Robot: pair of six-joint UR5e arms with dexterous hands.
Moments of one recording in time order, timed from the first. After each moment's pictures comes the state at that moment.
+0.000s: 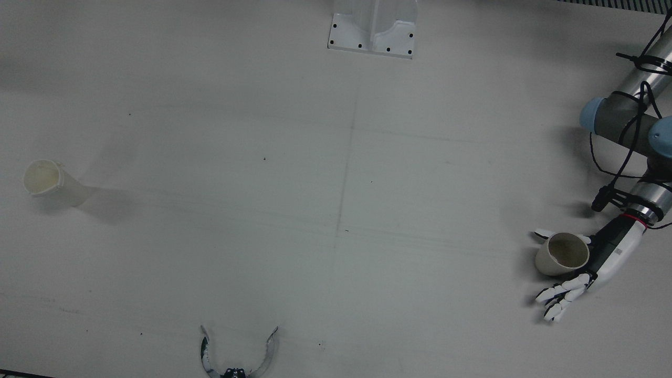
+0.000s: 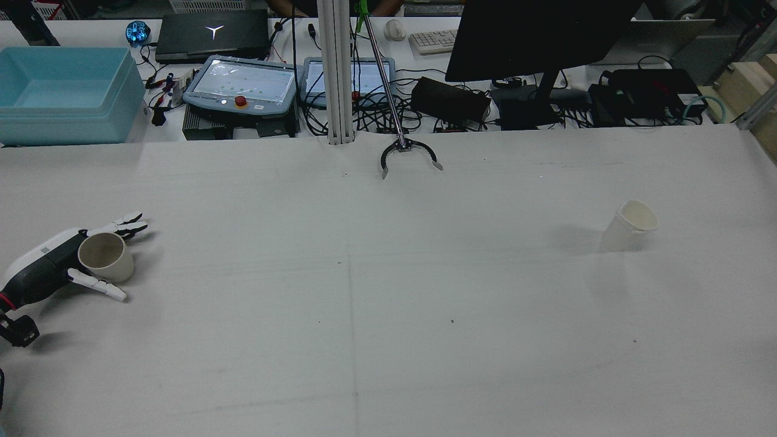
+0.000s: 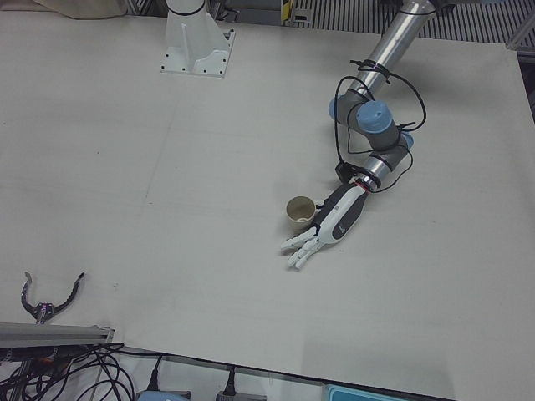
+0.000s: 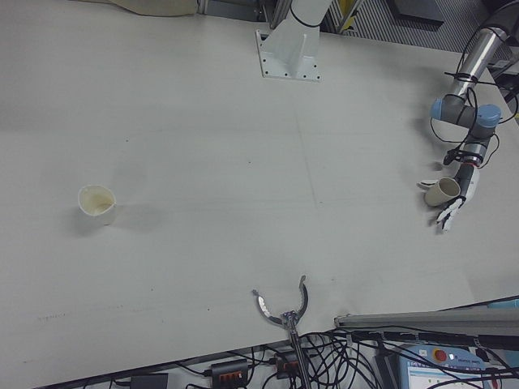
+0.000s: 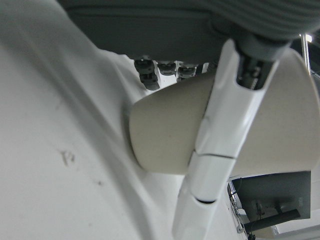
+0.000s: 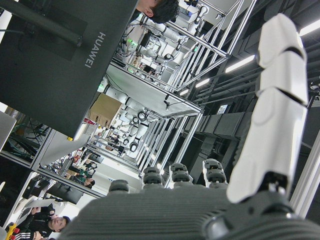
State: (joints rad) left arm -0.81 -1.69 -1.37 -0.30 1.38 0.53; right arm 1.59 -1.60 1.90 -3.27 -1.54 -0.43
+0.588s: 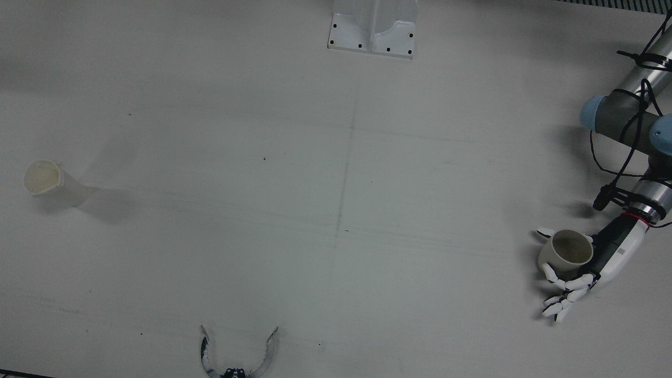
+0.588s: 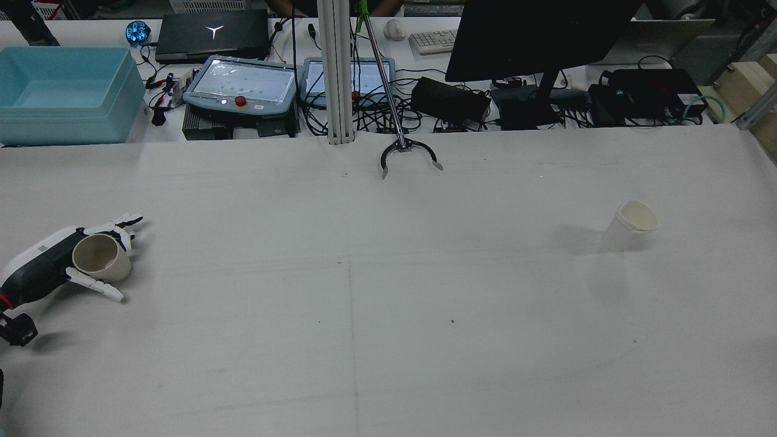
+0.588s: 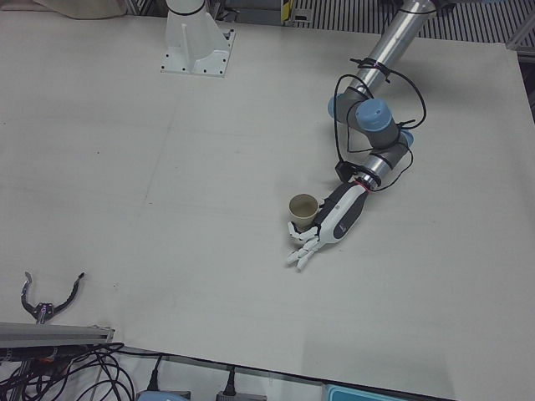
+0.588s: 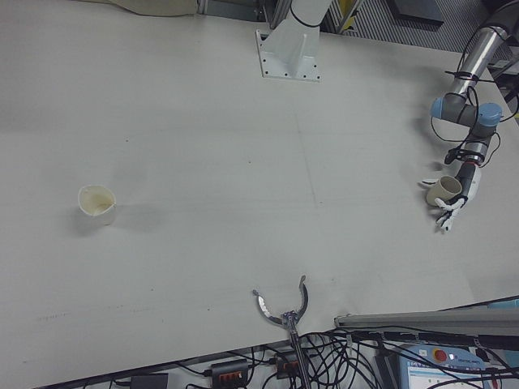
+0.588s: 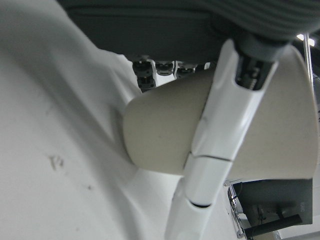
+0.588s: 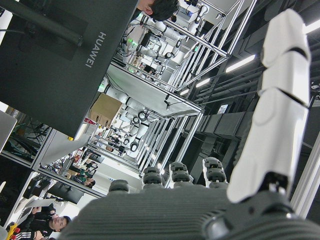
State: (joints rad) left arm -0.81 -1.69 -1.39 -0.27 1.37 0.52; right arm 1.59 -1.60 1.90 -3.27 -1.54 -0.43
